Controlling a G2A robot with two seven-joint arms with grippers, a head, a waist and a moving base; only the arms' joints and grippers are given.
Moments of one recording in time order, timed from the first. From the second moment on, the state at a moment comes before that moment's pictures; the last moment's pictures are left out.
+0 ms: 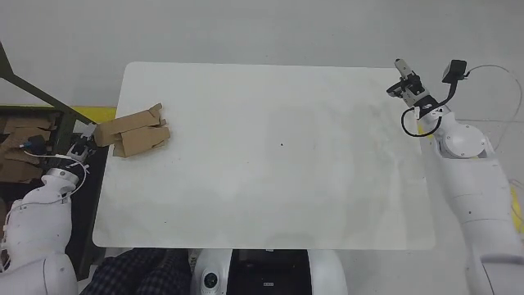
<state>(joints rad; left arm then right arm) 1.07 -0.95 -1.92 -0.40 0.23 -0.81 -0.51 -0.91 -1.07 1.31 -0.97 0.23 -0.42 0.51</state>
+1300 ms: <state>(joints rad) 1.00 -0.94 -1.95 -0.49 -0.34 -0.66 -1.16 -0.91 -1.07 1.31 -0.97 0.23 -0.42 0.51</state>
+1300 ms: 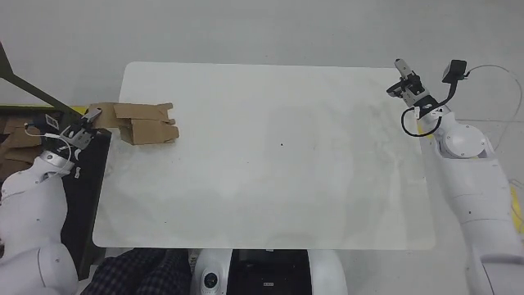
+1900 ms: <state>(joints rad) 1.07 -0.99 -1.76 -0.86 -0.49 -0.57 -1.22 -0.91 -1.07 1.31 -0.97 0.23 -0.42 0.51</state>
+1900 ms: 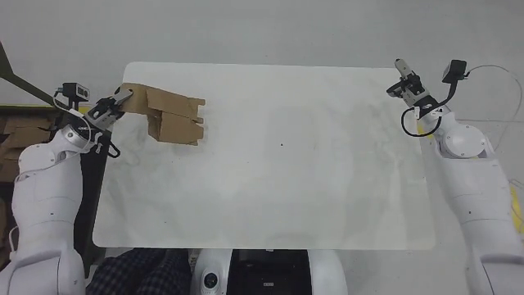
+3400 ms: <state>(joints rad) 1.07 -1.04 -1.53 -1.04 -0.53 -0.49 -1.10 -0.93 -1.07 1.32 -1.01 0.23 -0.42 0.51</state>
